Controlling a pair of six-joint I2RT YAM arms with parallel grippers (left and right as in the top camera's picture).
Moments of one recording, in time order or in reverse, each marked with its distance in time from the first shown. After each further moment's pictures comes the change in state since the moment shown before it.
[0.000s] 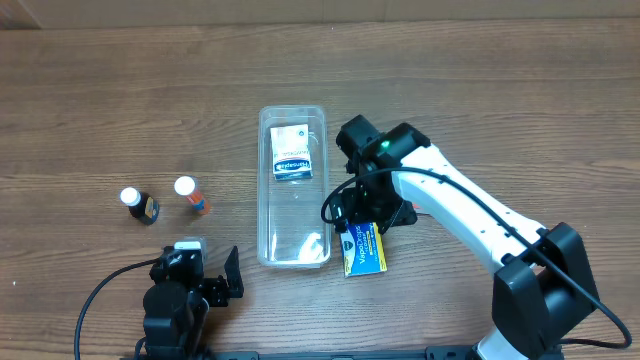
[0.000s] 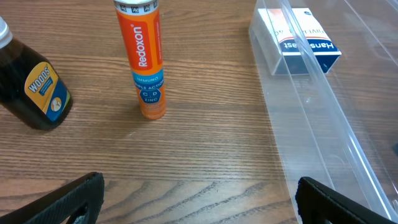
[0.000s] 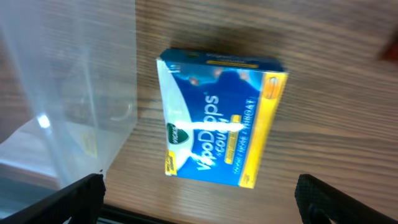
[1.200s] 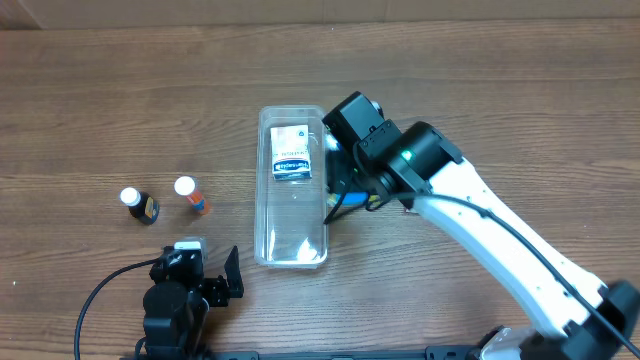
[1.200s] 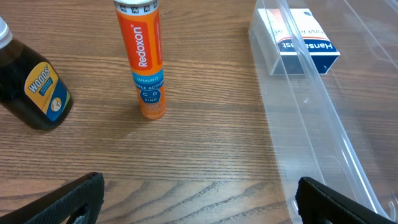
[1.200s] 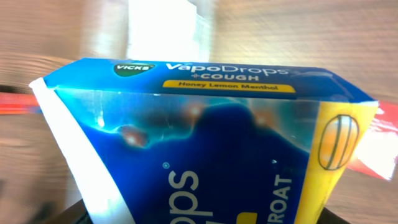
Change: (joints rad) left arm 0.000 0.000 0.000 0.000 0.000 0.000; right arm 0.109 -0.172 0.251 0.091 0.297 0.174
